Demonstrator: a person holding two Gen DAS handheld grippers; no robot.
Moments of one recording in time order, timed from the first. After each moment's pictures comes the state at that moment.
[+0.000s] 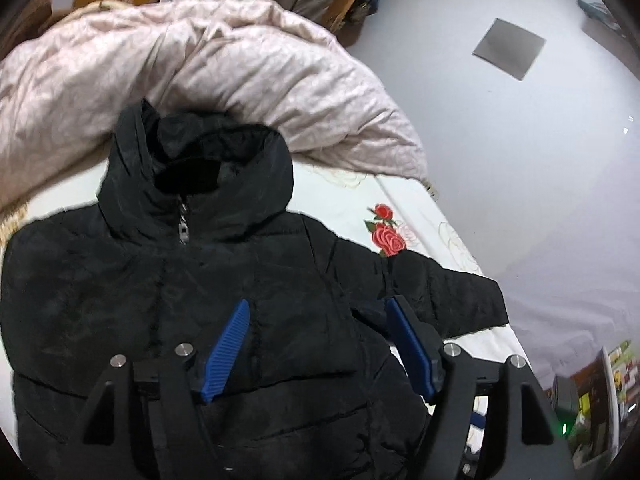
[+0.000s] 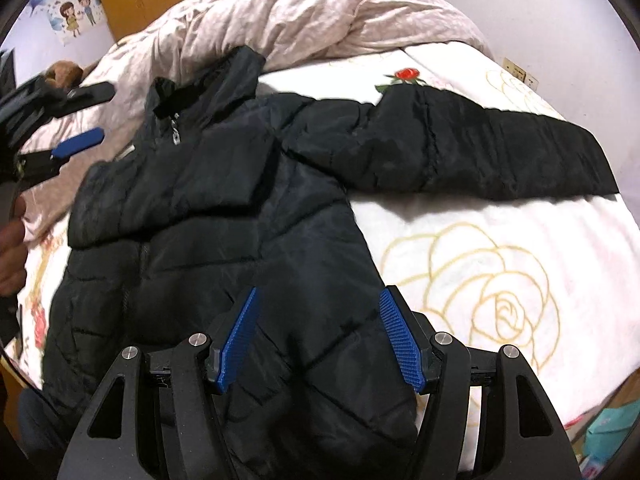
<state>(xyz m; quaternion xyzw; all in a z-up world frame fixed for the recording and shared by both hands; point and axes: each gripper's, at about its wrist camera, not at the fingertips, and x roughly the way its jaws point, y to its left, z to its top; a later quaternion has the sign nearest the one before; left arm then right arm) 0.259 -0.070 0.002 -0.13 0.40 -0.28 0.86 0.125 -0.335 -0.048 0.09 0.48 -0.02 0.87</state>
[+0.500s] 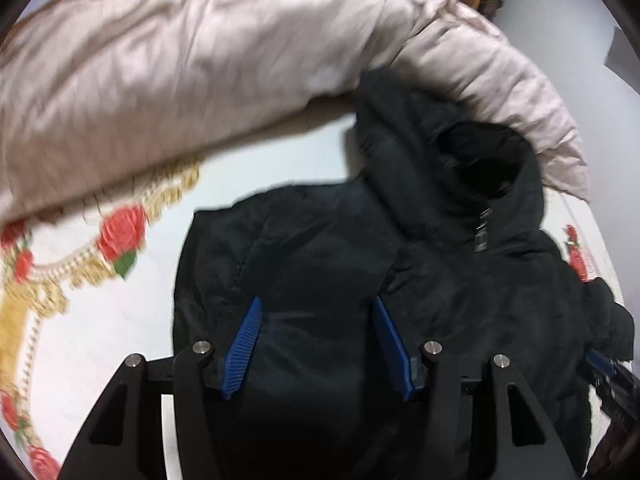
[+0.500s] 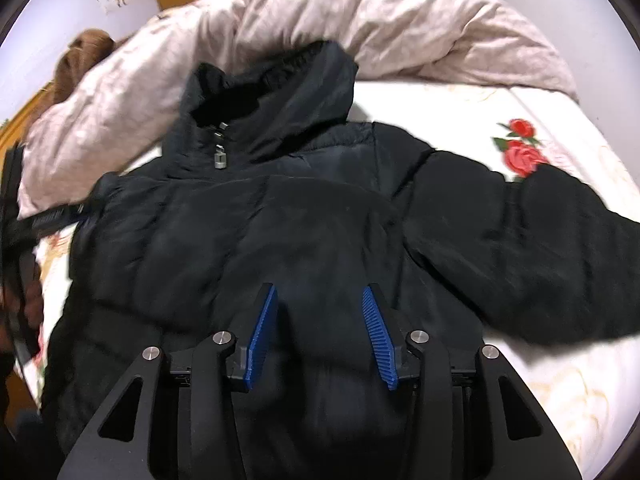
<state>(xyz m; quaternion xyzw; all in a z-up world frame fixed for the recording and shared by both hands) 0.343 0.091 -0.109 -0.09 0.47 -0.05 0.88 0.272 -0.262 -0.080 0.04 0.49 0.05 0.87</state>
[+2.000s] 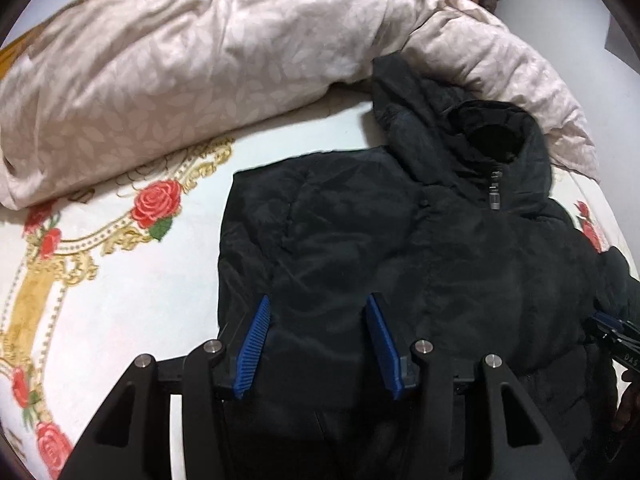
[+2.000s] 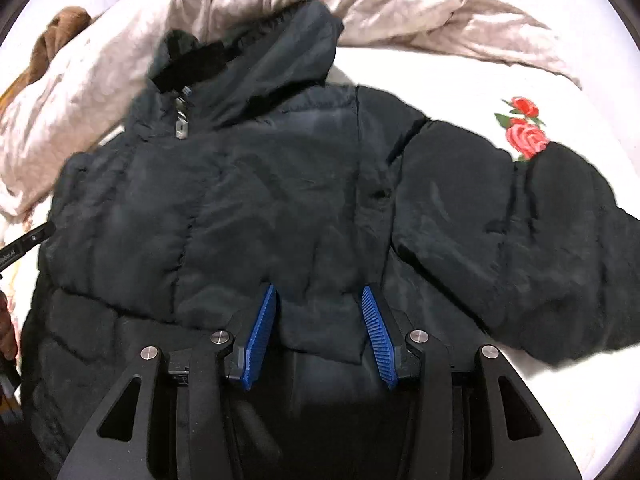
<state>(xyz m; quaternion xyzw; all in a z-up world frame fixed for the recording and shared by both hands) 0.283 0.095 -0.100 -0.06 0.46 -0.03 0.89 0.282 -0.273 -0.089 0.02 0.52 0.04 0.85</state>
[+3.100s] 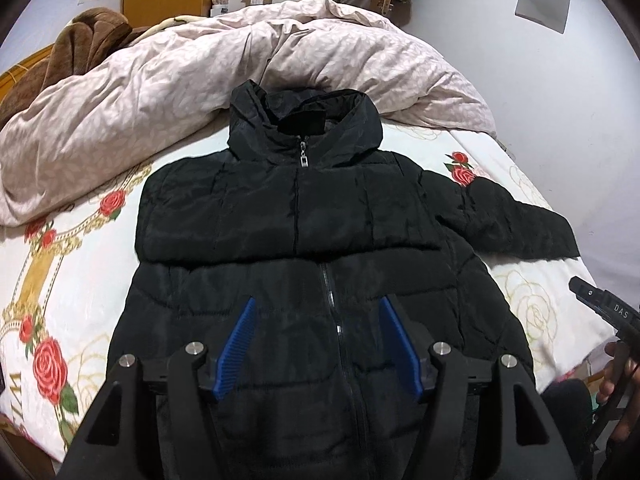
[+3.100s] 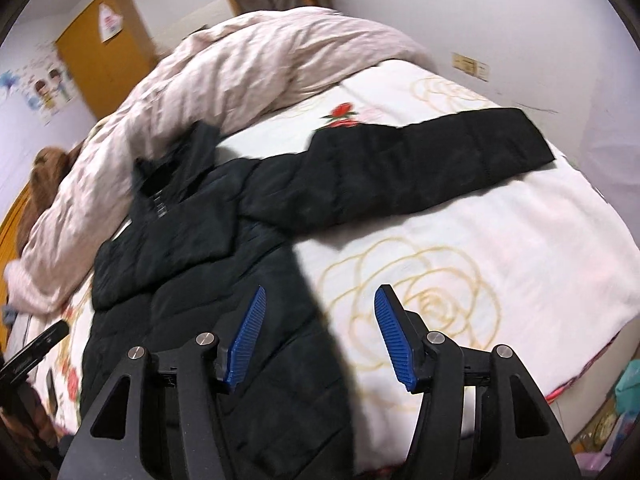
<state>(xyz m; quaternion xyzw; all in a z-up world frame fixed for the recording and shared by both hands) 0.135 -0.024 -0.013 -0.02 0.44 -0.13 0.89 0.087 -0.416 -0.003 0.19 0.43 -0.08 0.88</state>
